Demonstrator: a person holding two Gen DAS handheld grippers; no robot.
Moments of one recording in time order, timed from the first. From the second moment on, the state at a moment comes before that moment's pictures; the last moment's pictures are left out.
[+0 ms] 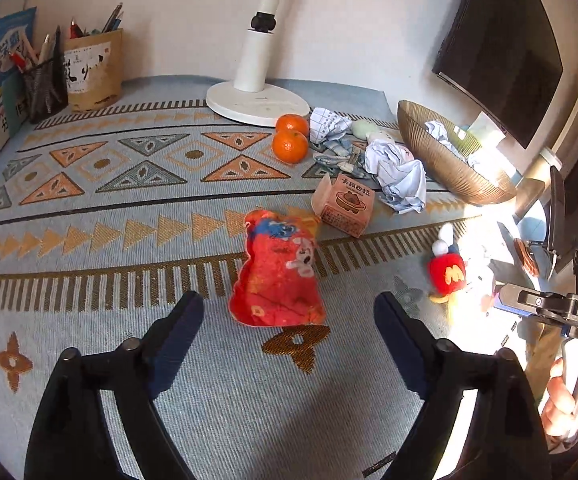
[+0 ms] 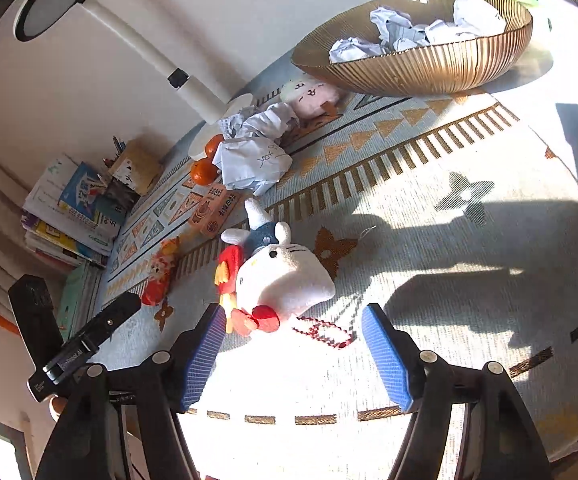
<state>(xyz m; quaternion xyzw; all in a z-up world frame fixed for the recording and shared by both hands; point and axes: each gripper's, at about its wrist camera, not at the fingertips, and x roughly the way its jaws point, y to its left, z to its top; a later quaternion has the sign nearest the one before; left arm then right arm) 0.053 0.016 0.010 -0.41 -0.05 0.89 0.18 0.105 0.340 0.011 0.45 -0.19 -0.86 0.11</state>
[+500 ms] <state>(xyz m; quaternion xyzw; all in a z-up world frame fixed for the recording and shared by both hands) 0.020 0.058 -0.013 -0.45 0.02 0.89 0.12 0.078 0.285 0.004 0.44 0.05 -0.88 0.18</state>
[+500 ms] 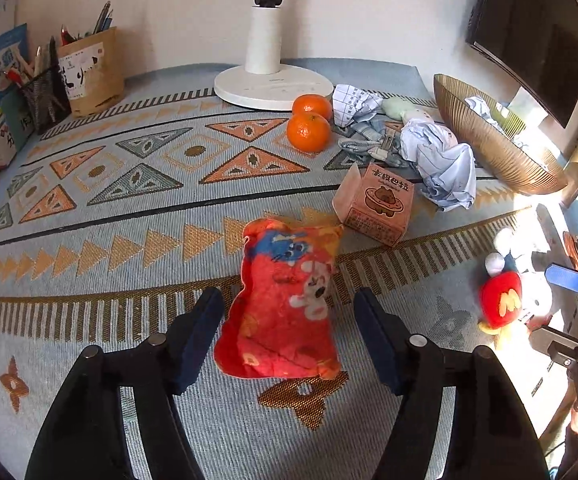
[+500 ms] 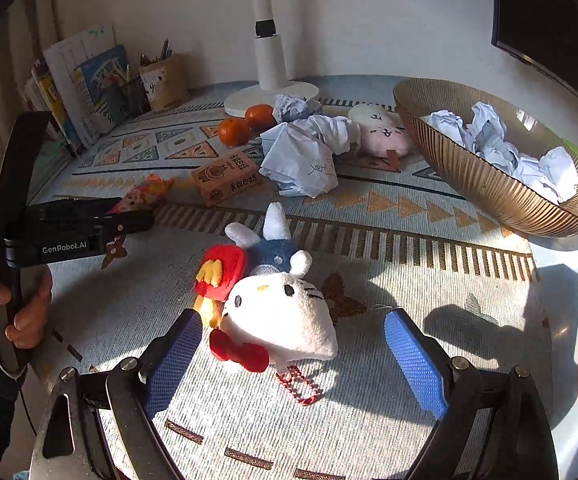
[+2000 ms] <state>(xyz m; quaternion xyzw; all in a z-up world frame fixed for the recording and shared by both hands) -0.100 0.265 0.083 -0.33 -0.07 0.89 0.30 -0.029 0.477 0.118 0.31 -0.14 -0.94 -0.06</state>
